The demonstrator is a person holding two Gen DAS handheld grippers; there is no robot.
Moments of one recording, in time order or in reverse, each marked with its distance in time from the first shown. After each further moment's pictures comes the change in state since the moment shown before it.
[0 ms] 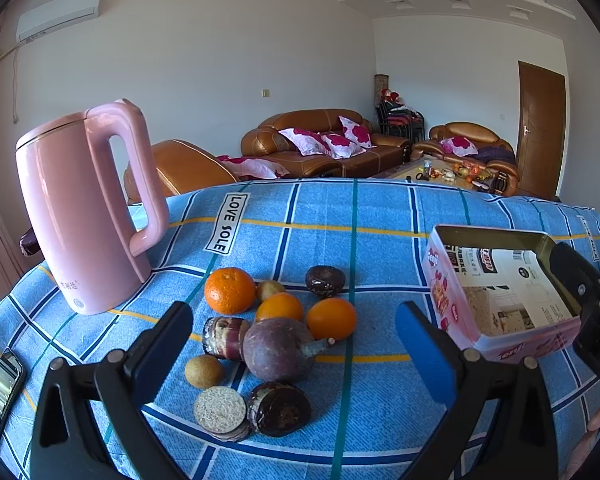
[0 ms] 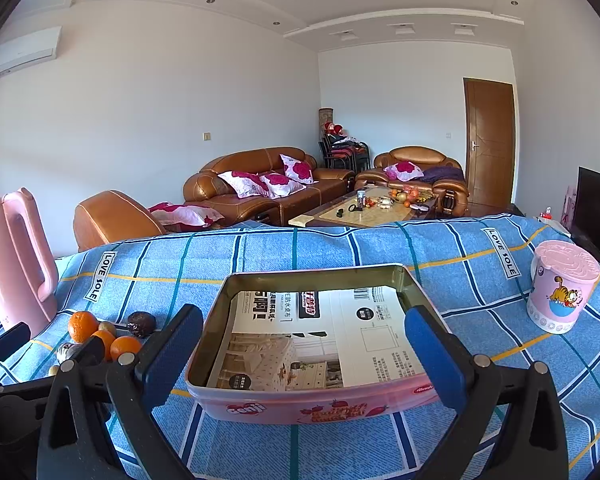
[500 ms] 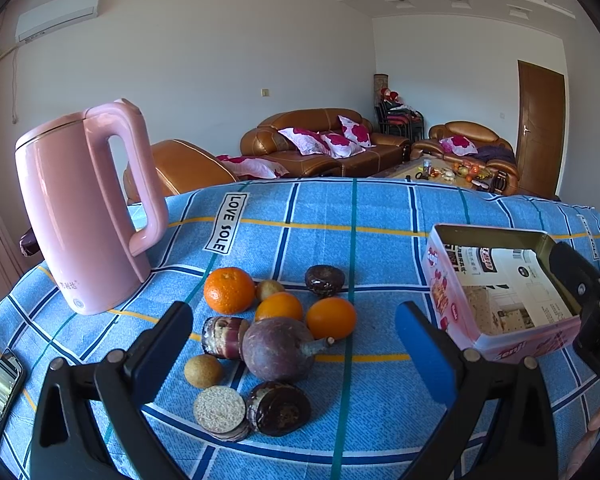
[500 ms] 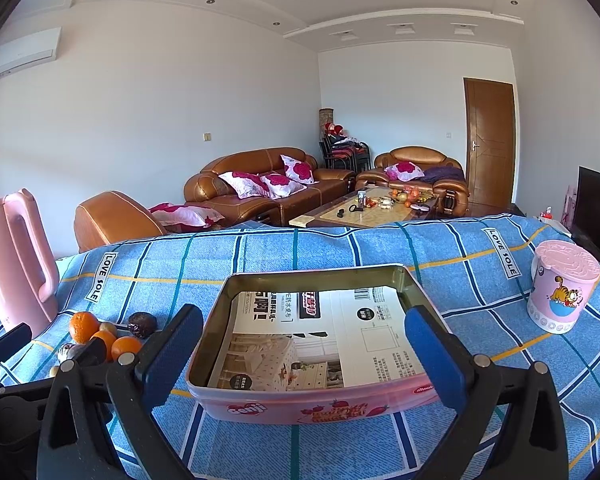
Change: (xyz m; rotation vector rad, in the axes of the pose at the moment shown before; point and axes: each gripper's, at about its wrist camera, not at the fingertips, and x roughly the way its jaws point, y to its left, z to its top) left arm 0.000 0.000 0.000 -0.001 0.001 0.001; right arm -0.001 0.000 0.000 0.000 -0.001 0.002
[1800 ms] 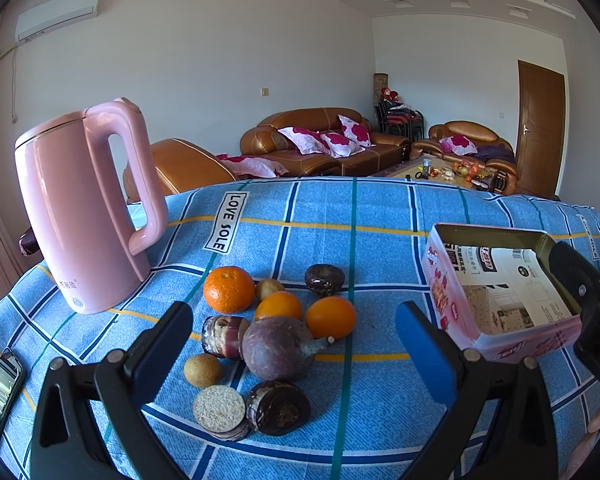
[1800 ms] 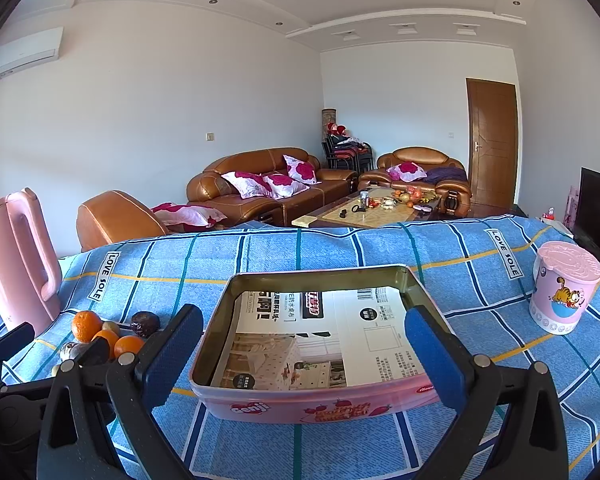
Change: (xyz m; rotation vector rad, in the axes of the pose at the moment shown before) left arm 0.000 0.000 0.000 0.001 0.002 0.000; right arm 0.000 0.003 0.000 -0.005 -0.001 0.002
